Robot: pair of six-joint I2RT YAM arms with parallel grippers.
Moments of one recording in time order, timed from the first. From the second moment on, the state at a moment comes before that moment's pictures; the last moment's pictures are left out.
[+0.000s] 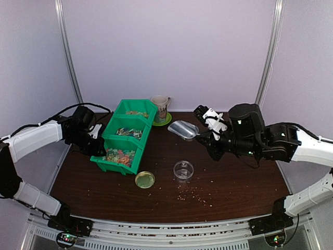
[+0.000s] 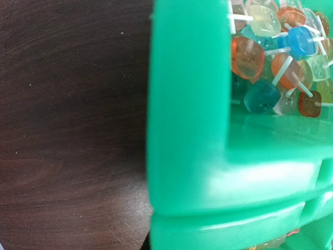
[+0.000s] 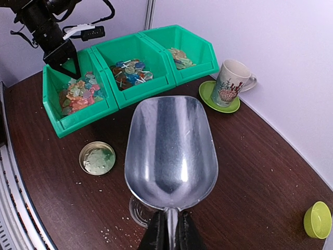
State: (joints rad) left arm -0.33 1.34 1.00 -0.76 0.16 -0.23; right arm 1.10 1.17 1.11 -0.42 0.34 -0.02
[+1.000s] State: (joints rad) left arm -0.31 1.23 0.78 -0.83 0.04 -0.29; right arm 1.15 1.29 1.22 -0.54 0.29 -0.06
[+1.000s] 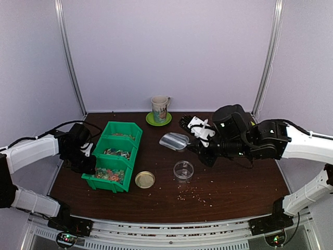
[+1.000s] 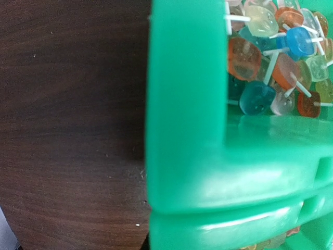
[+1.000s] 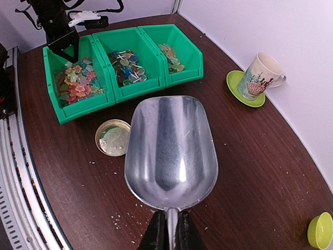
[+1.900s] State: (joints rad) left arm -0.51 1.44 0.78 -0.62 0.00 -0.42; right arm 1.15 1.15 1.12 -0.52 0.30 -0.06
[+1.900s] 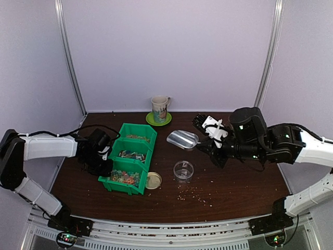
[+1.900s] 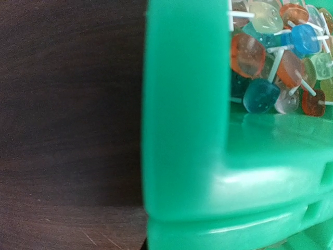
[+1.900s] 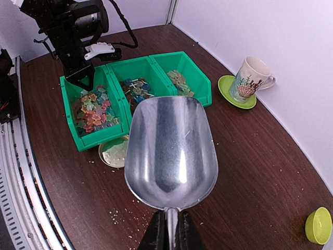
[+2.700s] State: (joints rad) left arm -0.53 1.45 0.82 -0.59 0.23 -0.47; right arm 1.16 1.20 1.18 -0.61 0.29 -0.05
